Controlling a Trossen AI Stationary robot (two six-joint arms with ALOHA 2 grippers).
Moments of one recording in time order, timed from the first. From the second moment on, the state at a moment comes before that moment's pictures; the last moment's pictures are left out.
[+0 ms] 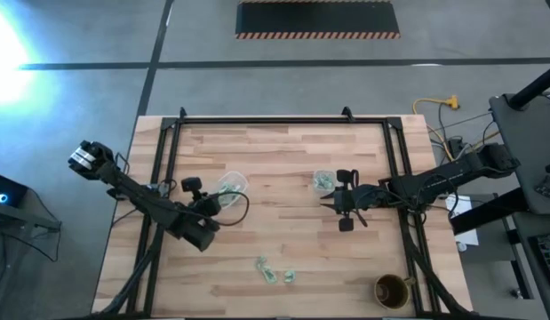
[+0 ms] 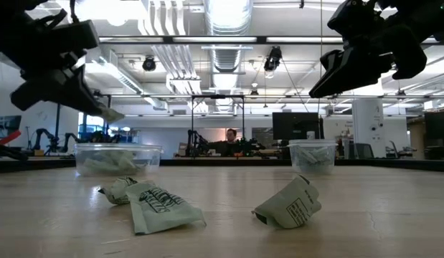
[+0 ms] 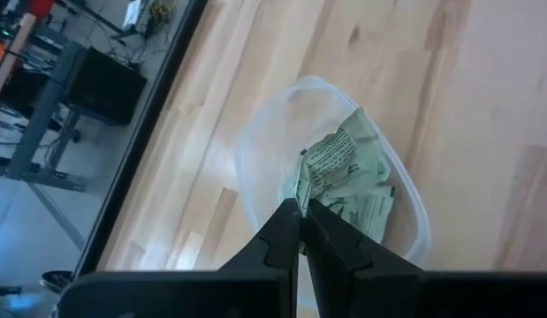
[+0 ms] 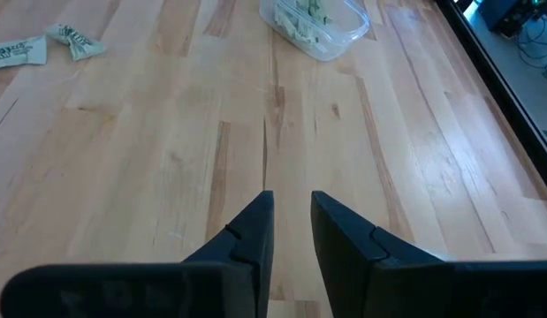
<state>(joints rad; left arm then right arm) -0.56 1.29 0.71 -0.87 -0.91 -0.73 0.22 1.10 0.50 -0.03 0.31 -0.04</state>
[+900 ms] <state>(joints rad) -0.56 1.29 0.64 -0.78 -0.89 -0.70 0.22 1.10 0.50 -0.02 0.31 -0.04</state>
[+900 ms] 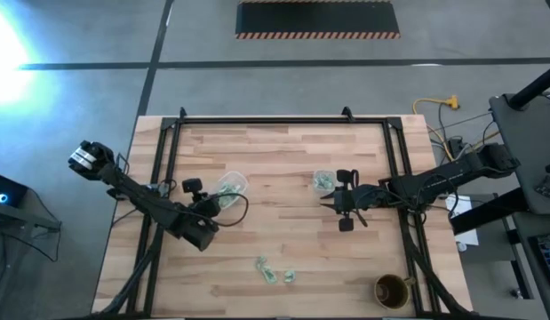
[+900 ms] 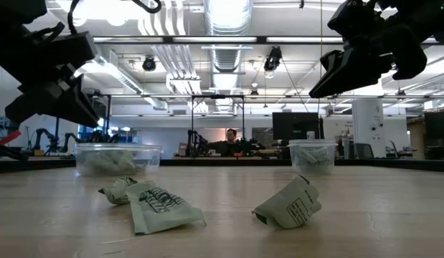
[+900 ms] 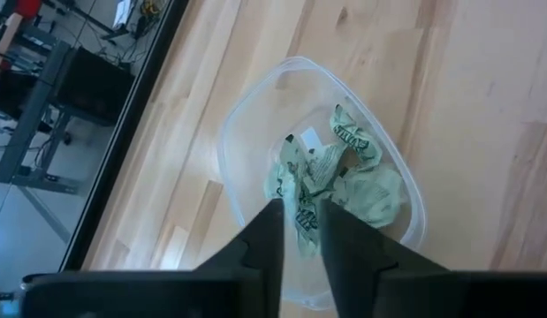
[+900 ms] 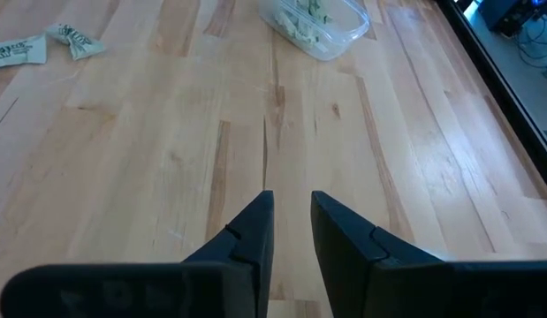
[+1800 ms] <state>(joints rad) -0.56 1.28 0.69 -0.79 -0.89 -0.69 0.38 1.40 0.48 0.50 -0.21 -0.11</state>
